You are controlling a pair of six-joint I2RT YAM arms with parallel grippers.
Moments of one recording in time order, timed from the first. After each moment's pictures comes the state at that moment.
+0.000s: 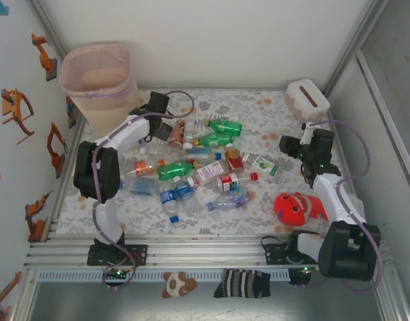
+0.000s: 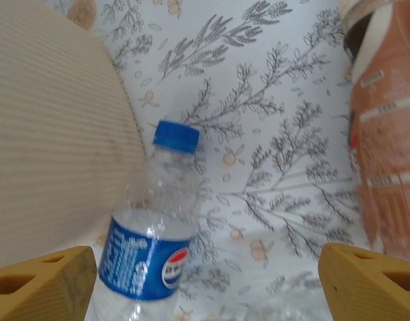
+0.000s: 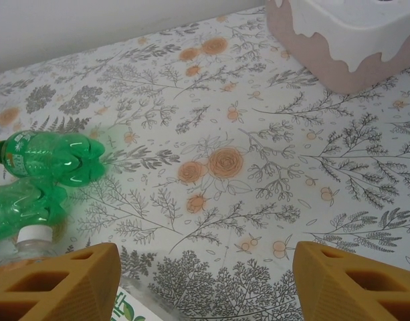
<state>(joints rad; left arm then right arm) -0.41 1.97 1.56 -0.65 -0.41 0.20 -0.09 1.15 0.70 -0.10 -0.23 0.15</state>
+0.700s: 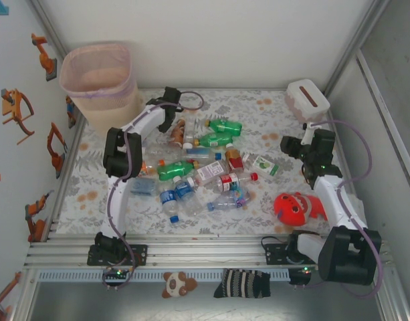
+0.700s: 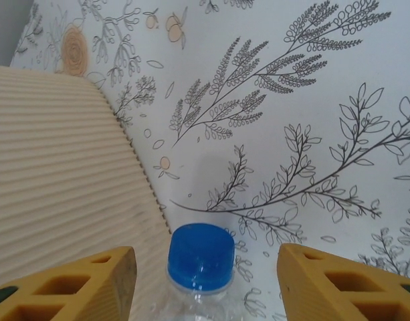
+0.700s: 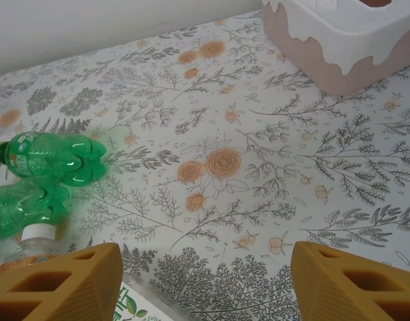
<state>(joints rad) -0.41 2.38 2.01 -0.79 -0.60 0.37 -0.09 1.12 0.71 -0.14 -0.22 0.15</state>
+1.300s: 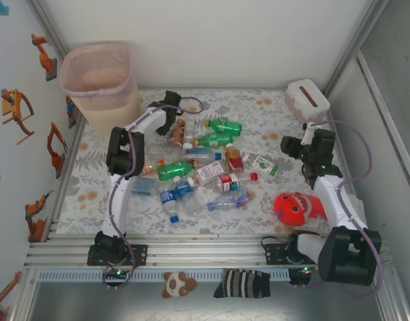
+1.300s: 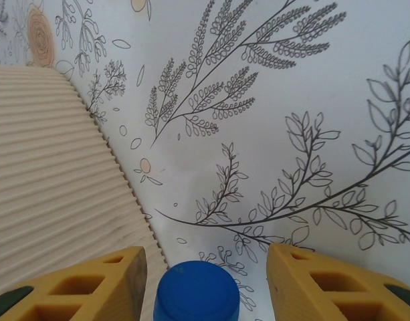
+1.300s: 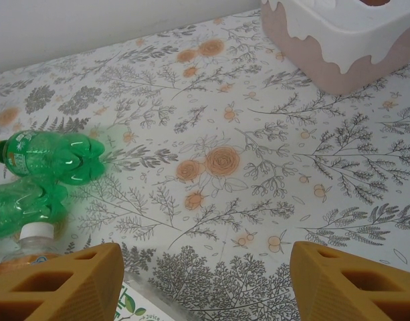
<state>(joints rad) -0.40 2.45 2.02 -0.78 -0.65 0.42 -0.09 1.12 0.71 -0.15 -0.22 0.15</state>
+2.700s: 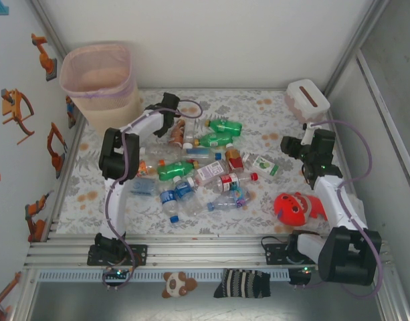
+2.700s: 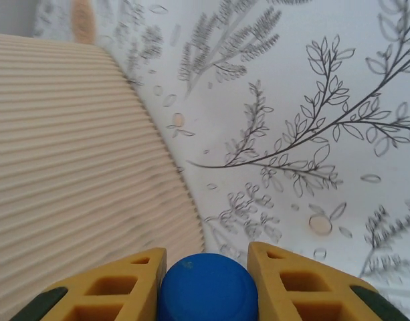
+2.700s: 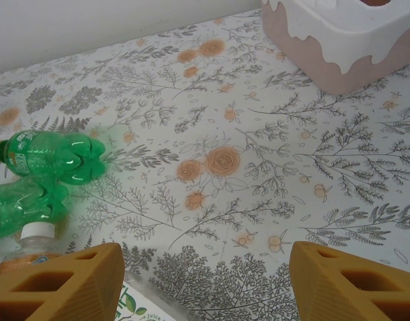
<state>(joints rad) -0.42 2.27 1.82 -0.69 -0.69 0.47 -0.09 1.12 0.71 -0.15 -0.22 0.15</state>
